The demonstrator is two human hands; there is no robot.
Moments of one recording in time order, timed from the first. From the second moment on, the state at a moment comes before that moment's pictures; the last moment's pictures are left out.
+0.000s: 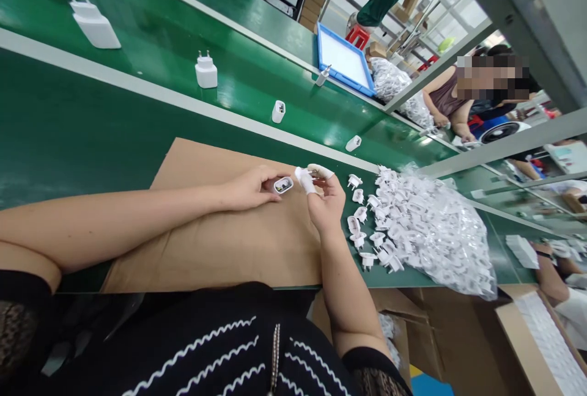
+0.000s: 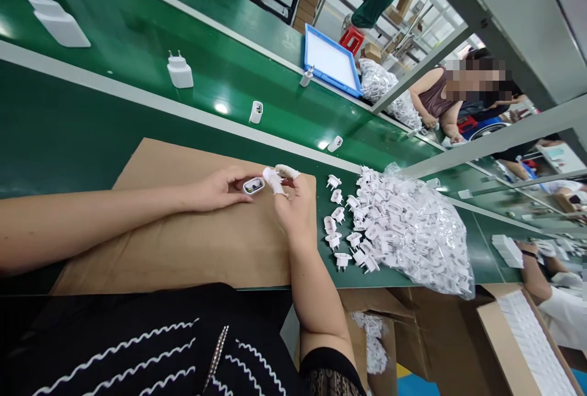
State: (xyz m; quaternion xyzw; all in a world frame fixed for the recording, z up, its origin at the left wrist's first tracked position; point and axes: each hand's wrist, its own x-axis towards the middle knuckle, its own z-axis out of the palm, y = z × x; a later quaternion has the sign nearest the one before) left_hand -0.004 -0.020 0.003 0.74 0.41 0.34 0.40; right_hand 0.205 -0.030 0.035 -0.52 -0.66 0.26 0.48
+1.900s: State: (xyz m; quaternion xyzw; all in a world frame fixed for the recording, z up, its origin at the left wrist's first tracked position) left_hand -0.016 -0.030 -0.007 0.85 0.43 0.29 0.12; right_hand 0.173 -0.048 0.035 -0.53 -0.80 0.10 0.26
